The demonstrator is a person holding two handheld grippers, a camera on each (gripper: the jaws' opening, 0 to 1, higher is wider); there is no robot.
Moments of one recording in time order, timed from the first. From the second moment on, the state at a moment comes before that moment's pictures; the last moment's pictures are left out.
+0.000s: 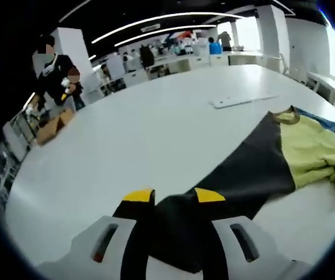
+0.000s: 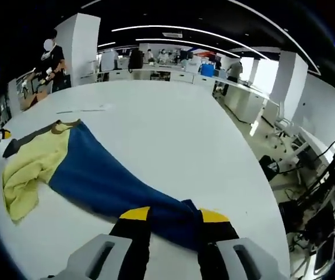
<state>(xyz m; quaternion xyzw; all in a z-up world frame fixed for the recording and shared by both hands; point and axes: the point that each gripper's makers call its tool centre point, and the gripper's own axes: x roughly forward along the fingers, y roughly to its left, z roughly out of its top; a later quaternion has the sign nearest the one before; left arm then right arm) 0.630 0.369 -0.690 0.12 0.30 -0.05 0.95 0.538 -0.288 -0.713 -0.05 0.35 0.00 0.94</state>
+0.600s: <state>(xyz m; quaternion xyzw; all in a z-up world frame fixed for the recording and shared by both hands) 0.591 0.312 -0.670 0.08 0.27 -0.15 0.95 0.534 -0.172 -0.678 -0.03 0.32 0.16 0.93</state>
